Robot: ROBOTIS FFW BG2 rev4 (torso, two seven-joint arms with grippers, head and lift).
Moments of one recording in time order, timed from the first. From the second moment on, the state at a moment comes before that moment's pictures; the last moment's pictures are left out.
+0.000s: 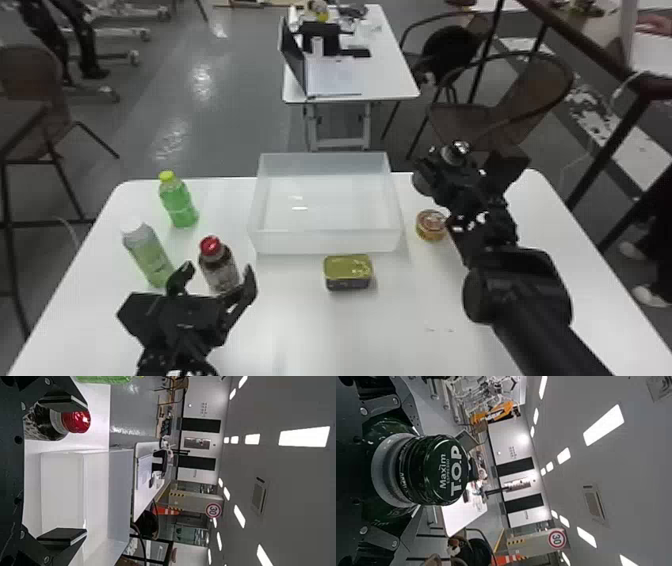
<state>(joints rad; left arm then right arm) 0.33 0.03 0.00 -1.62 0.13 -0.27 -0.13 -0.46 -0.03 0.18 -0.80 -0.38 -0.38 0.19</state>
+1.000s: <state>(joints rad) 0.28 0.05 -0.05 -1.57 0.15 -0.29 -0.13 -0.59 -0.02 0.42 -0.50 -0.48 -0.45 0.26</state>
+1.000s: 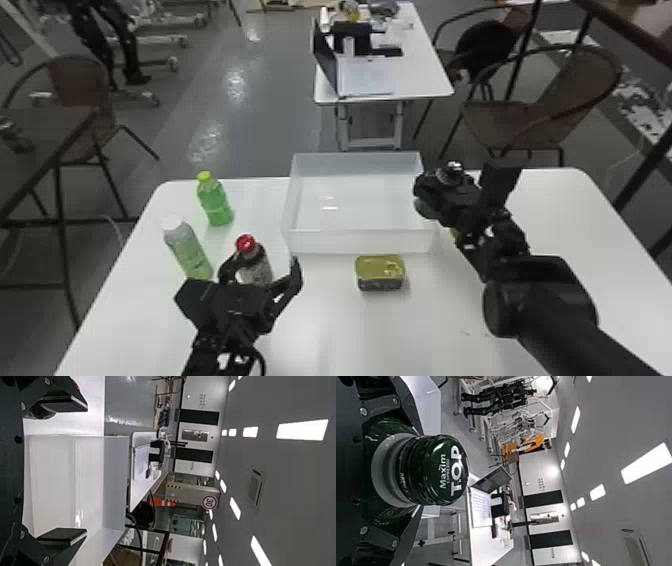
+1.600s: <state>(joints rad) 0.26 0.06 -0.06 -1.55 0.16 -0.30 -0.13 -0.62 -0.03 0.42 -0.45 -0.45 -0.47 0.26</state>
